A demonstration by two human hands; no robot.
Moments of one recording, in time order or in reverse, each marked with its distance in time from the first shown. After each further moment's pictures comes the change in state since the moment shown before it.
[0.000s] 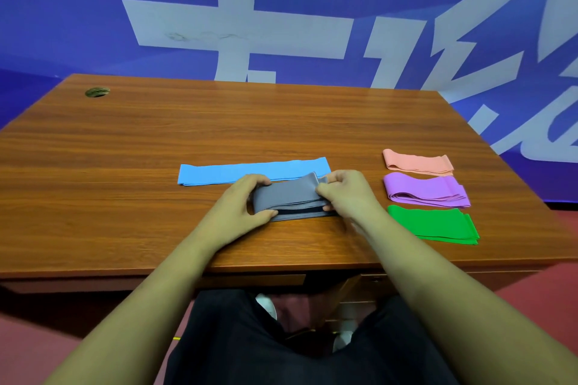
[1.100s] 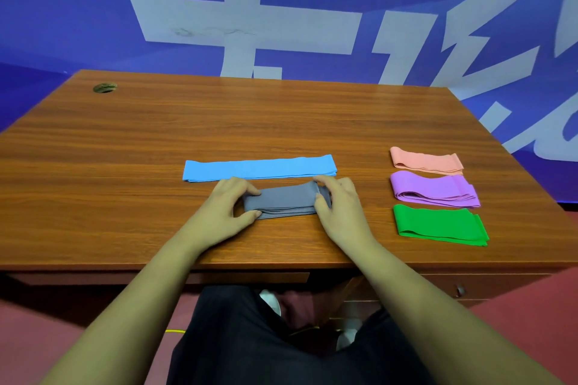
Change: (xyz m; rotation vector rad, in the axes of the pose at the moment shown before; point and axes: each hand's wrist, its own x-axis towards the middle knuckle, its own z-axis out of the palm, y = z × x) left_hand -0.012 -0.032 -0.014 0.094 -0.036 0.023; right_hand -0.011 0.042 0.017 -0.402 0.057 -0.445
